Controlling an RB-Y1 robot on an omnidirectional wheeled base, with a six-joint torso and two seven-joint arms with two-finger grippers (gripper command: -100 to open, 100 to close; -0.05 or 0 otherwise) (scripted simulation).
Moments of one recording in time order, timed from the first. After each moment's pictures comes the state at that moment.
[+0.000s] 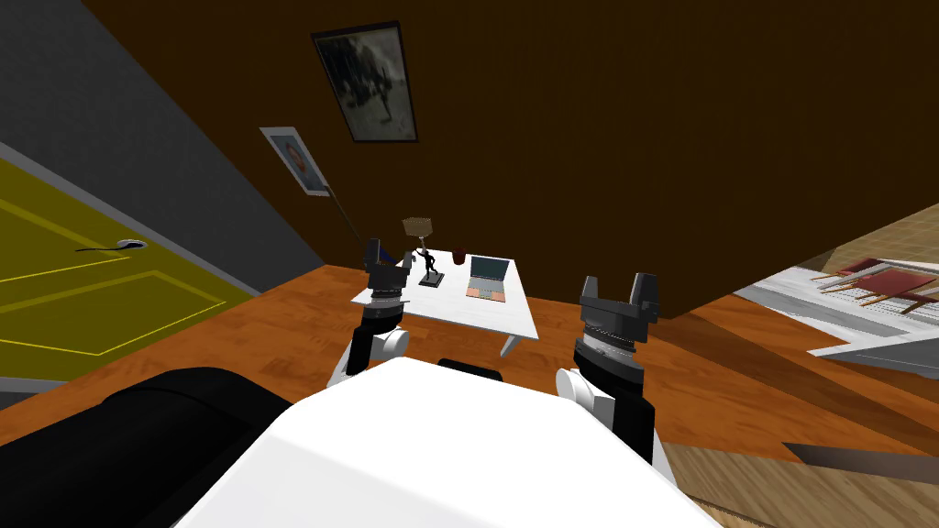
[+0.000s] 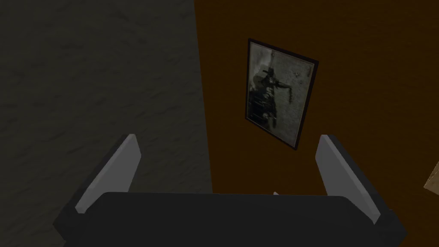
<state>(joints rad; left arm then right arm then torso) 0.50 0.03 0.00 -2.37 0.07 -0.48 0.09 0.52 -0.02 -0.03 -2.38 -0.07 -0.49 -0.02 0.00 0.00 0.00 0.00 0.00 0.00</state>
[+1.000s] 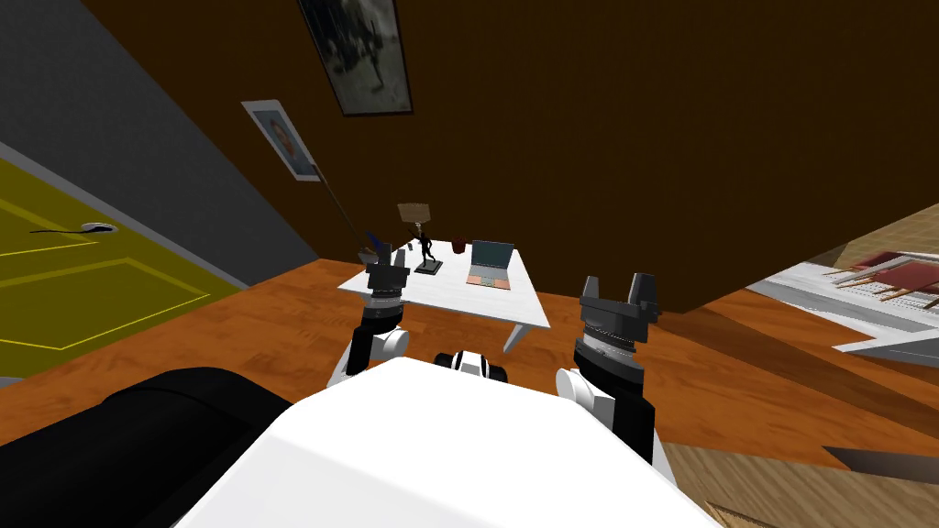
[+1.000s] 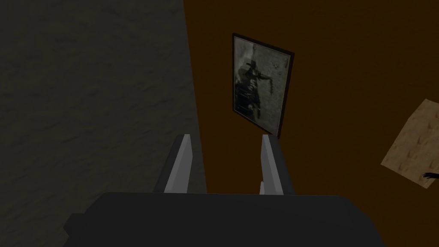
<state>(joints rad) 0.50 0.03 0.00 -2.37 0.07 -0.48 0.09 0.52 -0.02 -0.03 -2.38 -0.07 -0.49 -0.02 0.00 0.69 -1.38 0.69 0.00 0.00</state>
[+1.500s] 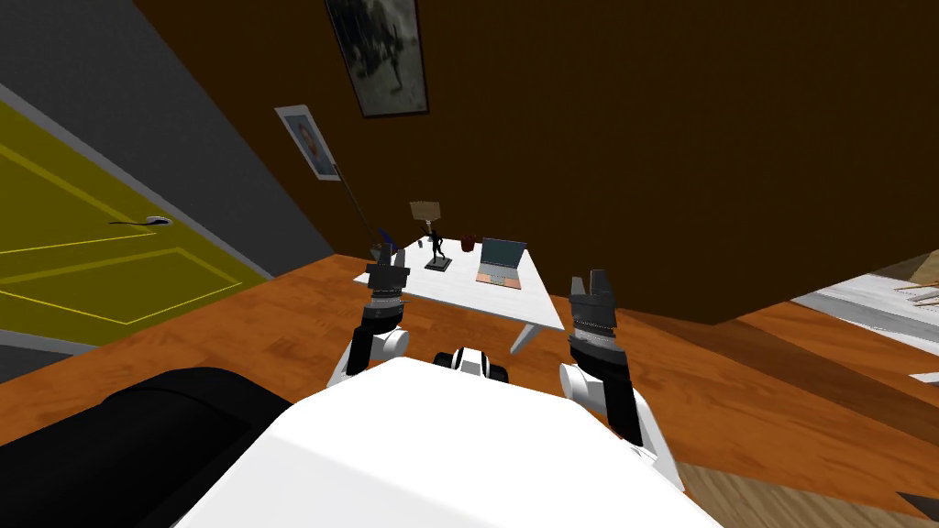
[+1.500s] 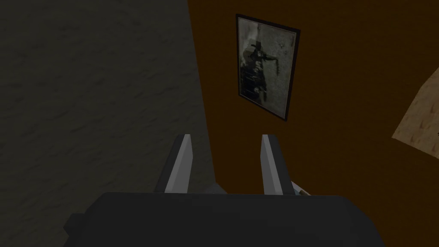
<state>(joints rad) 0.50 0.02 0.00 -2.37 0.07 -0.48 0.09 0.45 -0.13 -0.07 -2.28 0.05 -0.43 0.06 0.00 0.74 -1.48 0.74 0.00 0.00</state>
